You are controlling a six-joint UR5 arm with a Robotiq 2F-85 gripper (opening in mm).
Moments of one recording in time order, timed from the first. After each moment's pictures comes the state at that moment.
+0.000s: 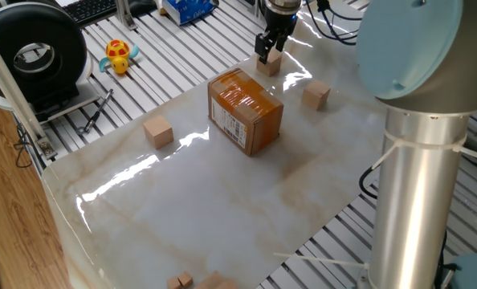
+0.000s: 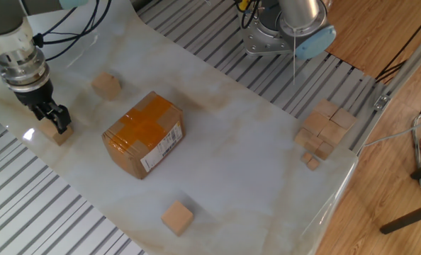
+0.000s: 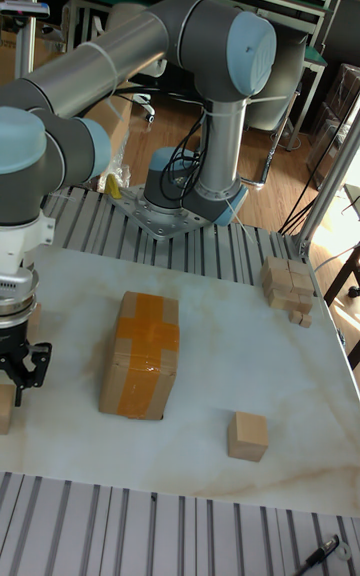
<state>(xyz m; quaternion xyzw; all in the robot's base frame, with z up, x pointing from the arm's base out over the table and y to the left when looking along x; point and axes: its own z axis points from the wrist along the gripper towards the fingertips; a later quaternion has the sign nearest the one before) 0.685 -0.216 0.033 -0.05 1.00 0.00 0.06</state>
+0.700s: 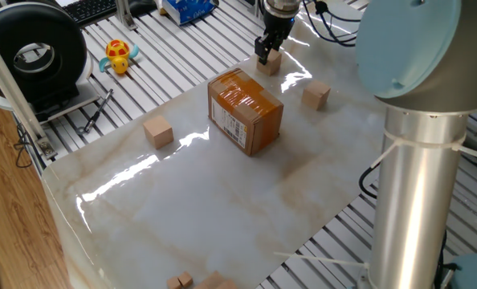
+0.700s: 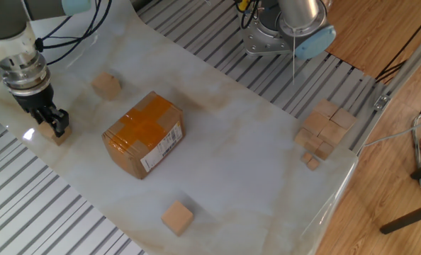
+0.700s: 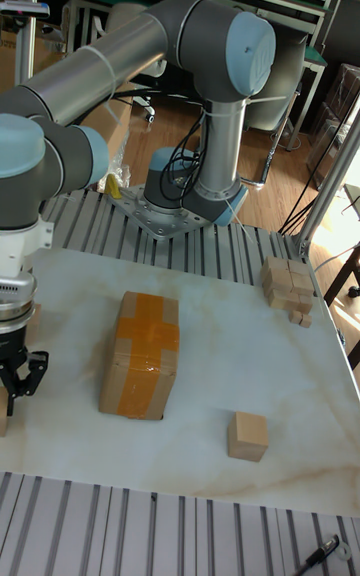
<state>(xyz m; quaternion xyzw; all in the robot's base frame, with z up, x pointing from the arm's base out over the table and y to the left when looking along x) 0.694 -0.216 0.034 -0.07 0.99 0.00 0.08</state>
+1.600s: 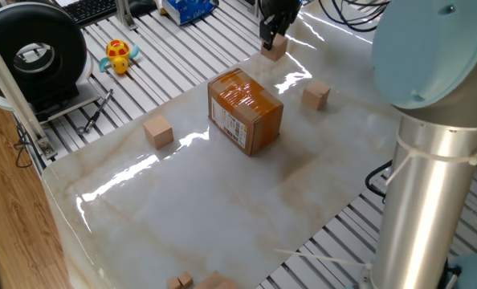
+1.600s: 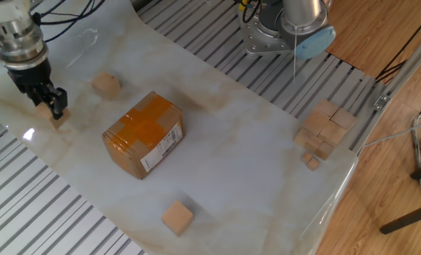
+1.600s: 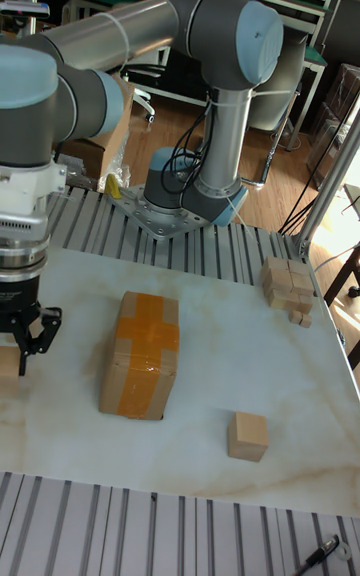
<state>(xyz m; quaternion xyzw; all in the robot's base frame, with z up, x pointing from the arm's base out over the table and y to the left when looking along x) 0.674 -0.206 0.098 -0.07 0.99 0.01 0.08</state>
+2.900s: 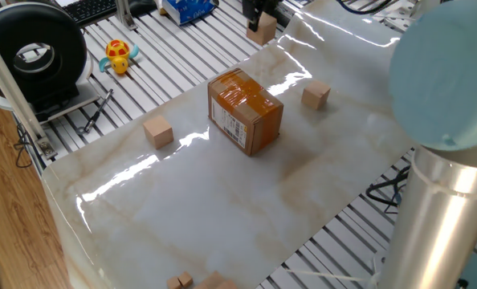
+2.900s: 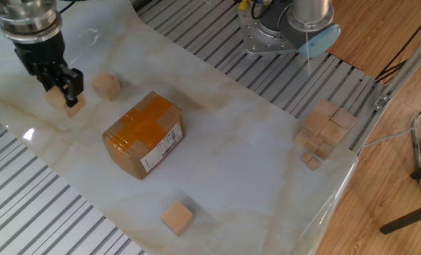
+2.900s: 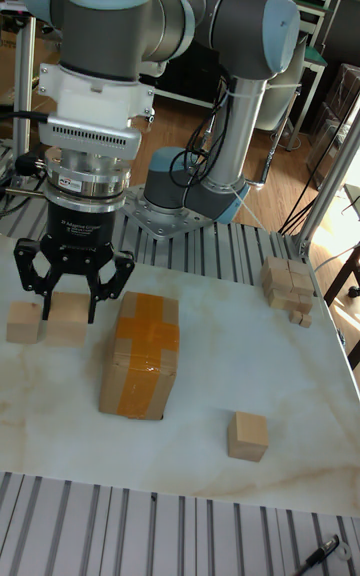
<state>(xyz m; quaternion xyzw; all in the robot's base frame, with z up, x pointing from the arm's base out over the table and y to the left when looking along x) 0.651 -0.130 0.192 -0.06 1.00 0.00 0.07</state>
